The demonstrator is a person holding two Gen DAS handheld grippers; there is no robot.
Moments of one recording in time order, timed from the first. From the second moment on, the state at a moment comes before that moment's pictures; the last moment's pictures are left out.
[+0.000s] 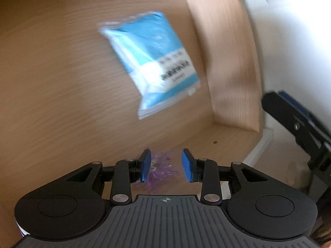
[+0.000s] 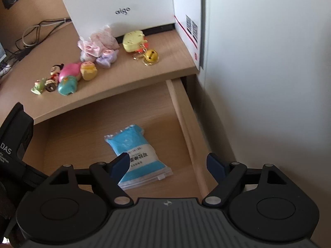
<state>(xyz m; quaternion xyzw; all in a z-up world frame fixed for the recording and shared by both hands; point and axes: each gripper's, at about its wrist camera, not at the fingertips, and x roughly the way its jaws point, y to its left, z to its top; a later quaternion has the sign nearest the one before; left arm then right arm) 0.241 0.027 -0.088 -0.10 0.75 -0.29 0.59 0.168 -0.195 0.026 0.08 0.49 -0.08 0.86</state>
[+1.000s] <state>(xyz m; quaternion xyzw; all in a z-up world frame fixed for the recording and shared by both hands) 0.224 0.083 -0.058 0.05 0.64 -0.23 0.73 0.192 -0.163 0.024 0.03 0.50 -0.04 0.87</state>
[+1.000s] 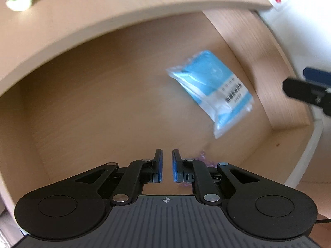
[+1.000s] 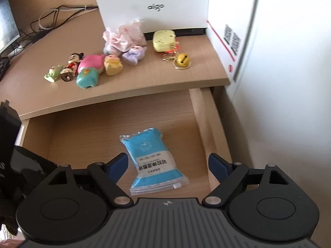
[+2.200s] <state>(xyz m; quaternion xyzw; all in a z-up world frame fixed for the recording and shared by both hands) 0.185 0.207 -0.038 -0.20 0.60 -0.13 0.77 0.222 0.006 -0.107 -0.19 0.71 0.13 0.67</state>
